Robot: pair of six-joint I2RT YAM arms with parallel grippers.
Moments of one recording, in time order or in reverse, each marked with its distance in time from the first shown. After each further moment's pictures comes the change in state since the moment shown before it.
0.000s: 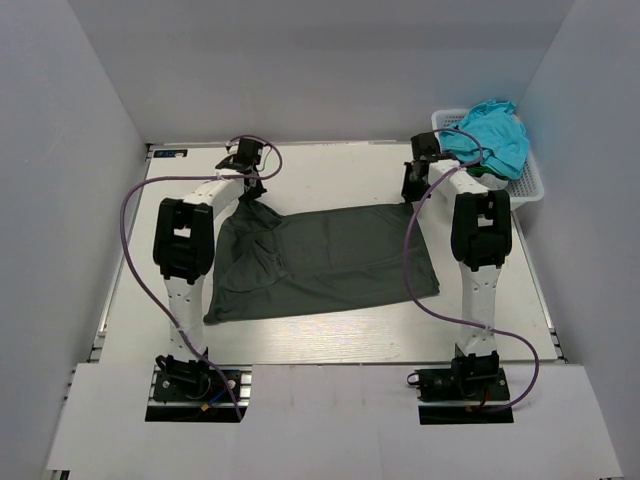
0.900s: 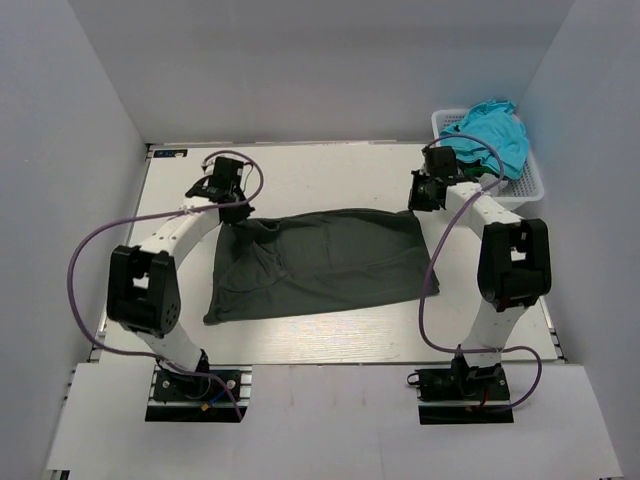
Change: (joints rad) left arm -0.007 -0.470 -0.398 -0.027 0.076 -0.122; right arm 0.014 -0.441 -0.466 0.185 -0.064 -0.027
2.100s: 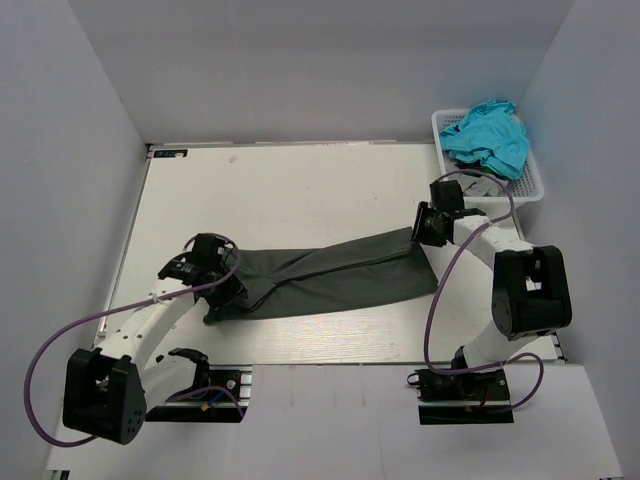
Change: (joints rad) left arm -0.012 -0.647 -0.668 -0.238 0.214 -0.256; right arm -0.001 -0.233 -0.381 0.084 0.027 0.080
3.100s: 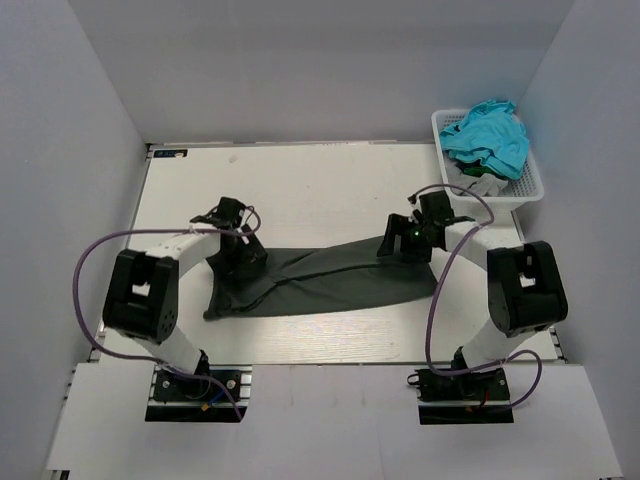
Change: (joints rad) left arm 0.007 0.524 0.272 0.142 -0.023 0.071; right arm 0.050 0.037 -0.047 0.007 -0.342 -0.001
